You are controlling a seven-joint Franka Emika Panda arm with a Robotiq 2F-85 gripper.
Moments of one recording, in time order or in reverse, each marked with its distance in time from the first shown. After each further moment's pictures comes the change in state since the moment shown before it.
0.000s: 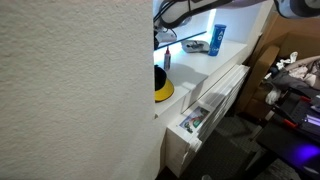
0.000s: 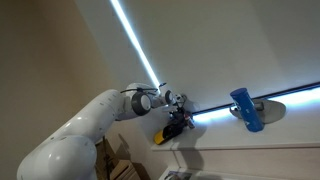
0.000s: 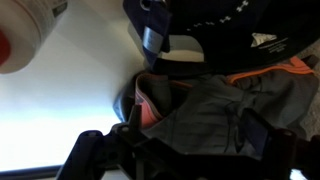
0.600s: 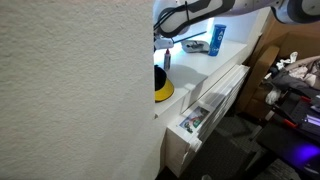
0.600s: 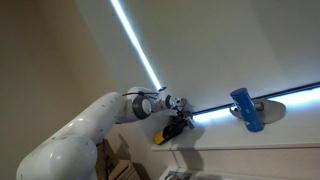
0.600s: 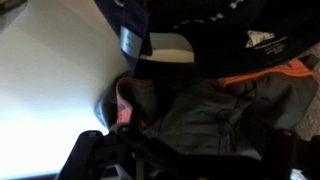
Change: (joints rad) arm 0.017 0.048 0.013 0.005 0.000 0.102 0.000
